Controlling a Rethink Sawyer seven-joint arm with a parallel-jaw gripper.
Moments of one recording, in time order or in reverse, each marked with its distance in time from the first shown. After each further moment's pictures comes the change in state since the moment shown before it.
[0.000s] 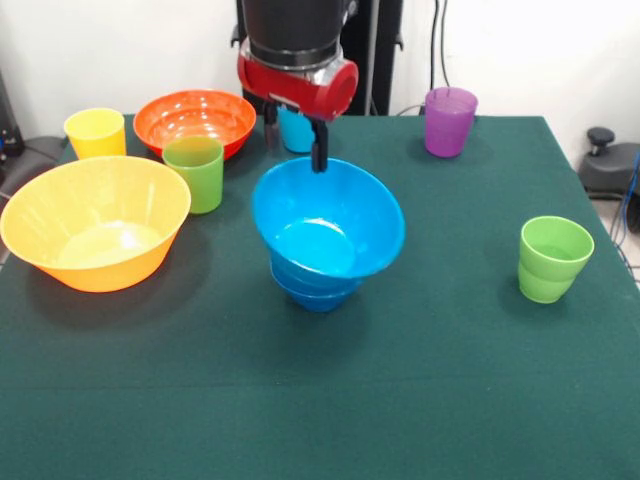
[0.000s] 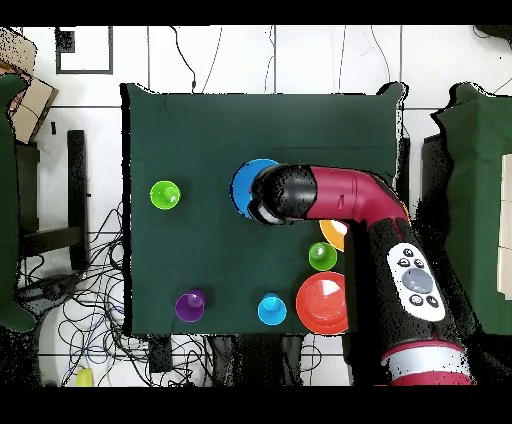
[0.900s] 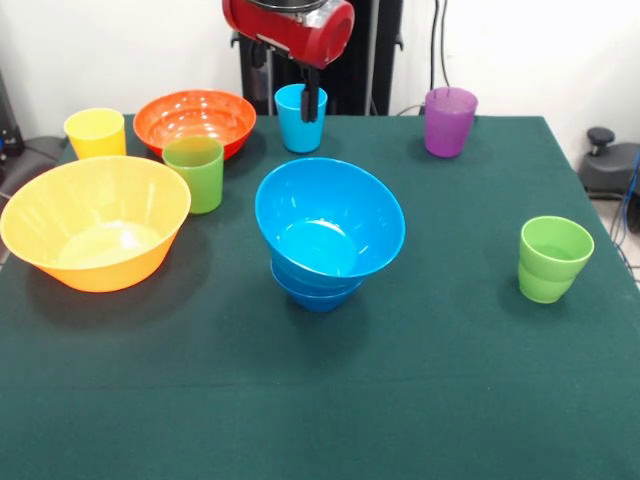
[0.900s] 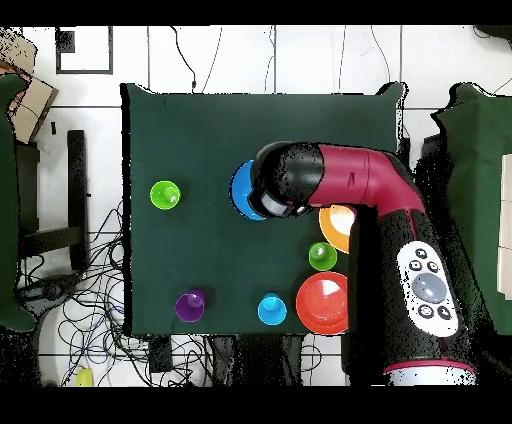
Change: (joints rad) arm 0.023 -0.056 -0.004 -0.092 0.000 0.234 0.000
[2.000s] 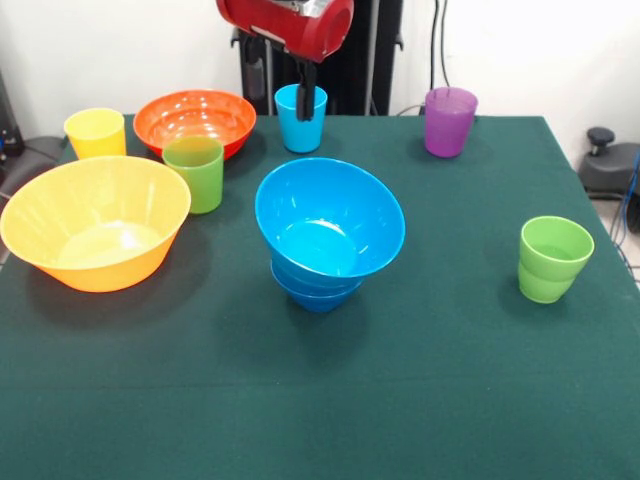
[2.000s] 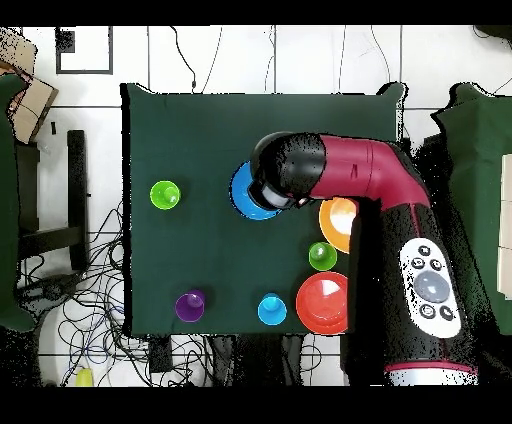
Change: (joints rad) arm 0.008 -0.007 -0.005 -0.038 0.000 0.005 0.000
